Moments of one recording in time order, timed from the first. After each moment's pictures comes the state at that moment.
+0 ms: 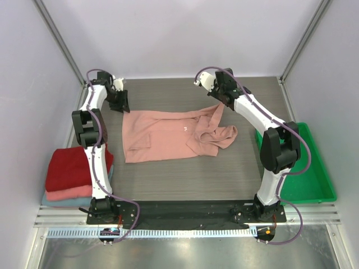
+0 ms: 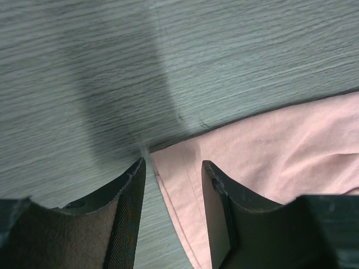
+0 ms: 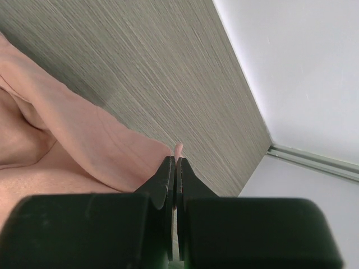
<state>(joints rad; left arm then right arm) 0.11 2.44 2.16 -0.90 0.39 0.18 0.36 1.86 1.58 -0.38 0.19 -0.82</state>
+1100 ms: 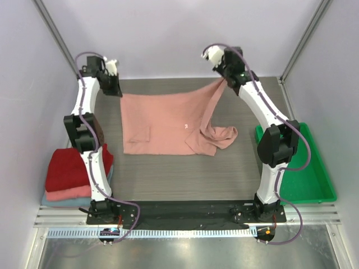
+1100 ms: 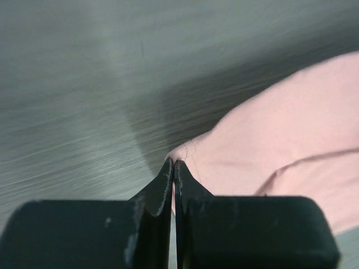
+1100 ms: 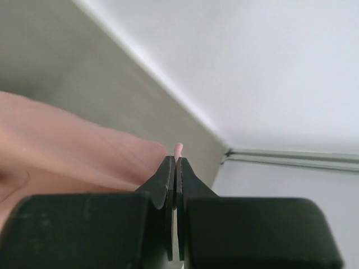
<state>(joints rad) 0.11 2.32 2.21 -0.92 0.41 0.17 0.31 1.94 1.85 -0.40 0.24 -0.78</state>
